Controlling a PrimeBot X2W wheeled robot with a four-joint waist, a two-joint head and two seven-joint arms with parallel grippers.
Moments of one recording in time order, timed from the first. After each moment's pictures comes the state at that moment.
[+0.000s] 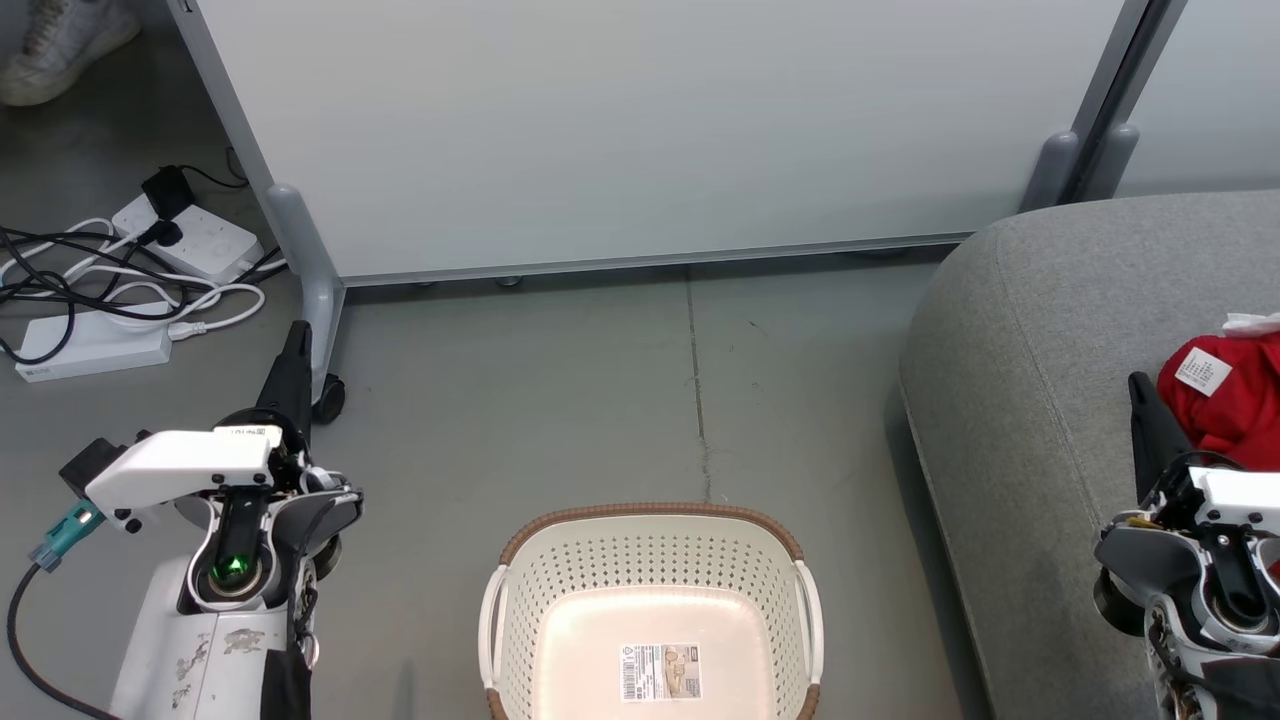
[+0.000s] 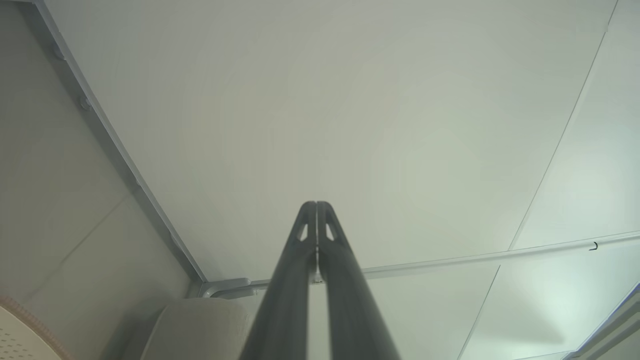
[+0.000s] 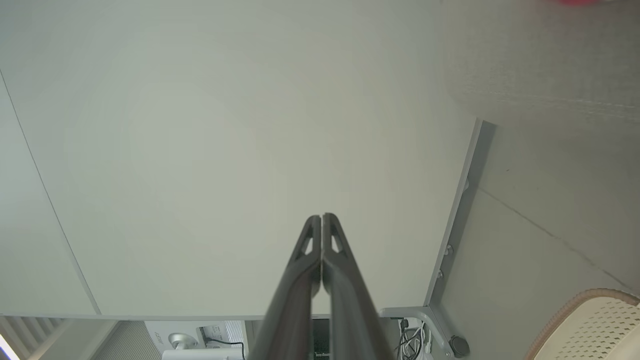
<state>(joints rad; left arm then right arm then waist) -0.45 0.05 0.06 0.59 -1.56 -0.12 0.11 -0.36 -0.06 -0.19 0.49 1.53 0.13 0.09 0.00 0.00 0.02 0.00</state>
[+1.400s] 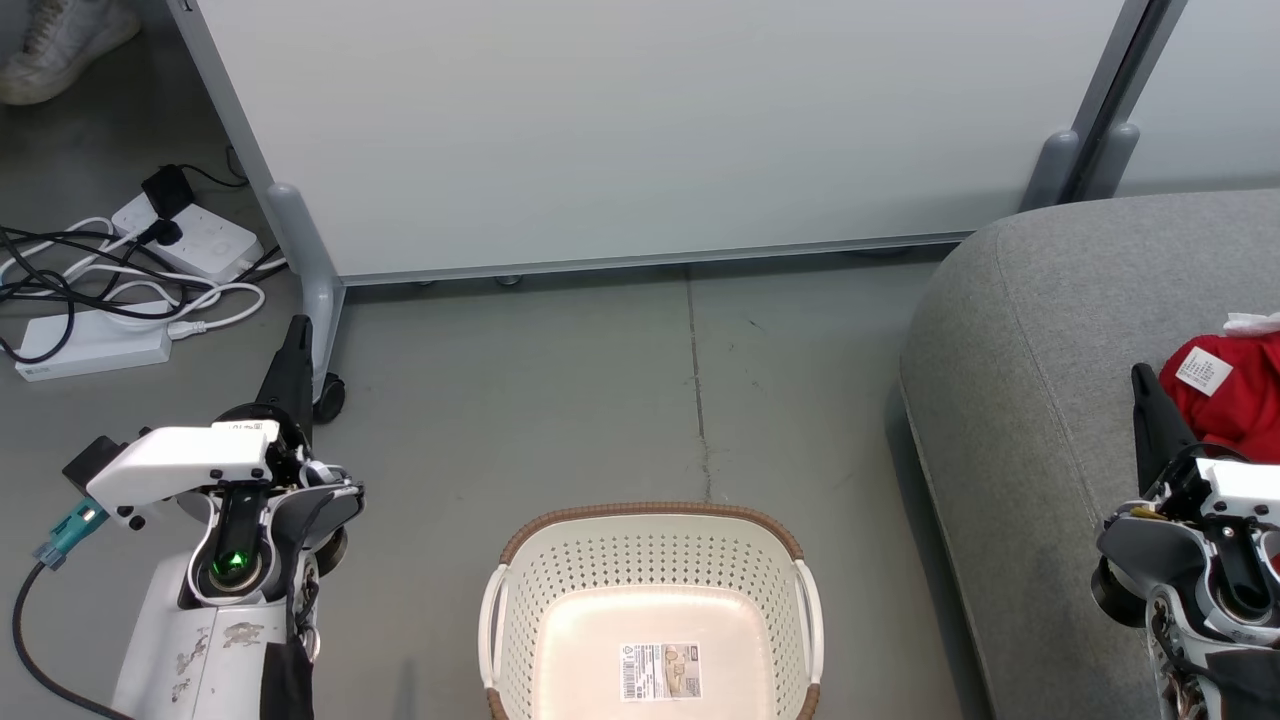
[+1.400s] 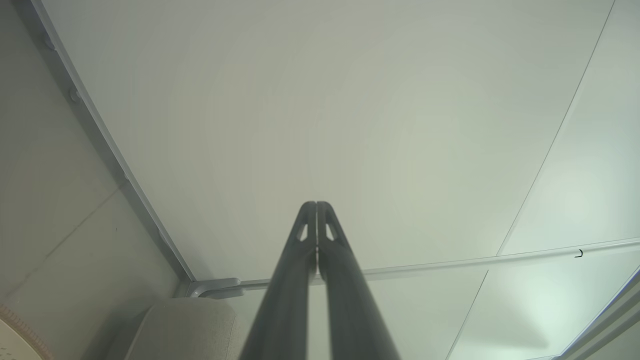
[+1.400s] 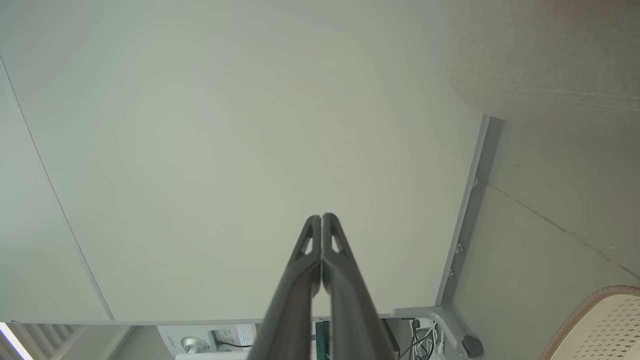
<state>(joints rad) -0.48 0.05 0.07 0.61 -1.60 -0.13 0.12 -0.38 -0.06 -0.20 0.51 1.57 0.13 0.10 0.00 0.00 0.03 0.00</state>
